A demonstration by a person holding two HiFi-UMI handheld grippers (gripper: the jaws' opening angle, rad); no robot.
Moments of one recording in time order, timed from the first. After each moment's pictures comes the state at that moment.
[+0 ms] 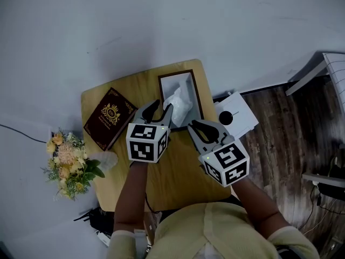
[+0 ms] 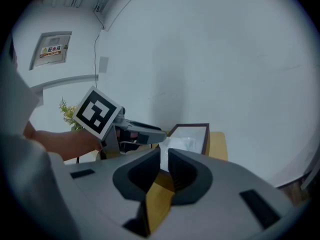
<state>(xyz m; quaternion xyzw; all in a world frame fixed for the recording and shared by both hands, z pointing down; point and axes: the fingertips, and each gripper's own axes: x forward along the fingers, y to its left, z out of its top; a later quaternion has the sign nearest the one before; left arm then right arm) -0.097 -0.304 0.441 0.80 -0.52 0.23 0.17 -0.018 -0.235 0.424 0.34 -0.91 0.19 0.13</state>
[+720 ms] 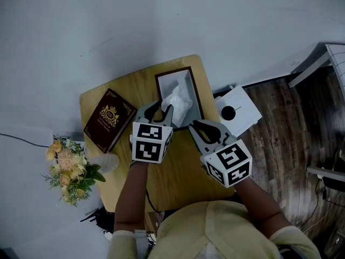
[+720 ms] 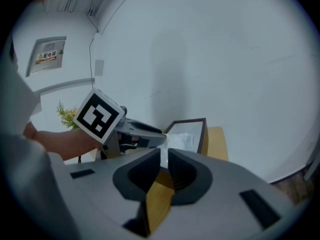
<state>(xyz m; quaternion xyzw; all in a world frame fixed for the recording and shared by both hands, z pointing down) -0.093 -0.307 0.461 0.79 -0.50 0.31 0.14 -0.014 -0.237 0.436 0.34 -0.91 0.22 0.12</state>
